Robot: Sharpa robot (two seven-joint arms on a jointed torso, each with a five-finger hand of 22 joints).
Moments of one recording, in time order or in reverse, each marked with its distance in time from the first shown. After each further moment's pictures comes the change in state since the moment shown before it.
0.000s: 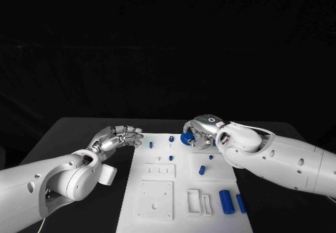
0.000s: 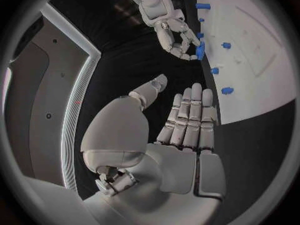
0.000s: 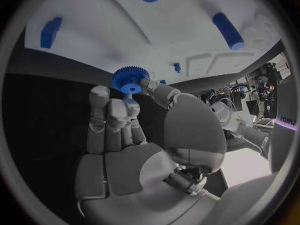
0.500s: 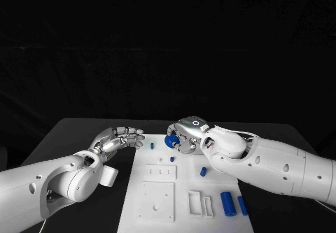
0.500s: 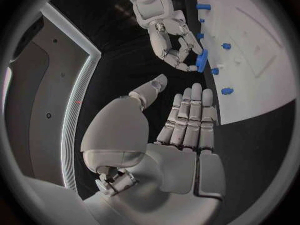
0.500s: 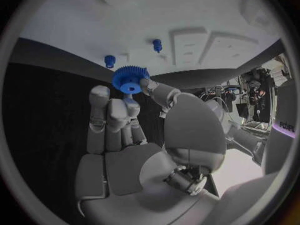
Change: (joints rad) left arm 0.000 -0.001 0.000 0.005 0.000 0.000 0.000; left_hand 0.000 0.000 0.000 0.000 0.000 0.000 0.000 -0.004 0.000 0.000 0.000 0.000 0.000 0.000 0.000 0.000 -0.001 0.000 0.000 0.000 0.000 0.000; right arm 0.000 0.095 -0.007 0.026 -0.065 -0.025 -0.036; right_hand 0.008 -0.008 0.010 0.010 -0.004 0.002 -0.002 -0.002 0.000 0.000 0.000 -0.004 0.000 0.002 0.001 0.000 0.002 0.000 0.000 0.000 0.000 0.000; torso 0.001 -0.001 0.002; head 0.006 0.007
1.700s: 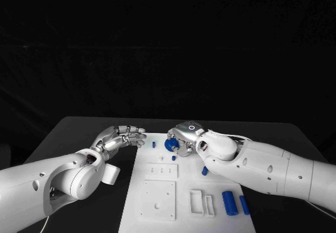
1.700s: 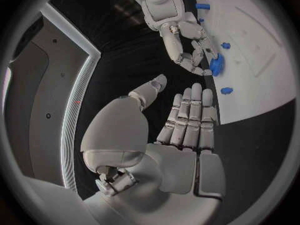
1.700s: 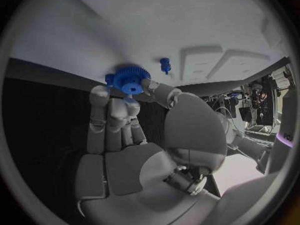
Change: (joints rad) left arm 0.000 0.002 0.000 -0.004 0.000 0.001 -0.001; left_hand -0.004 -0.004 0.000 0.000 0.000 0.000 0.000 0.000 0.000 0.000 0.000 0.000 -0.001 0.000 0.000 0.000 -0.002 0.000 0.000 0.000 0.000 0.000; right arm -0.017 0.088 -0.037 -0.131 -0.012 0.008 -0.006; right_hand -0.007 -0.039 -0.010 0.004 0.000 0.004 -0.004 -0.041 -0.017 -0.001 0.001 -0.023 -0.007 -0.003 0.007 -0.017 0.005 0.000 -0.003 -0.002 0.000 0.000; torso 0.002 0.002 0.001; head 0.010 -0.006
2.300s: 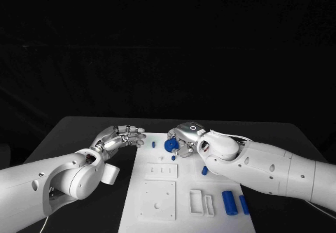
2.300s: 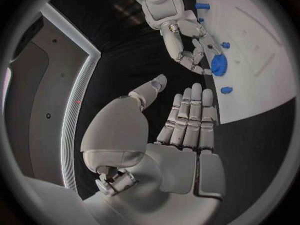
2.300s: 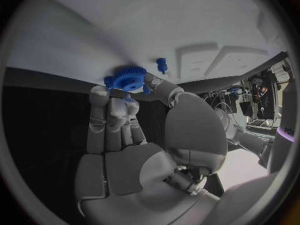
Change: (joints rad) left arm 0.000 -0.001 0.000 0.000 0.000 0.000 0.000; left_hand 0.000 0.000 0.000 0.000 0.000 0.000 0.000 0.000 0.000 0.000 0.000 0.000 0.000 0.000 0.000 0.000 -0.001 0.000 0.000 0.000 0.000 0.001; right arm 0.000 -0.013 -0.004 0.012 0.056 -0.008 0.010; right_hand -0.011 -0.018 -0.113 -0.058 0.050 -0.047 0.047 -0.055 -0.023 -0.012 0.020 -0.007 -0.005 0.003 0.036 -0.008 0.017 -0.002 -0.010 0.000 -0.008 0.000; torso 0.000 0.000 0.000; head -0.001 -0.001
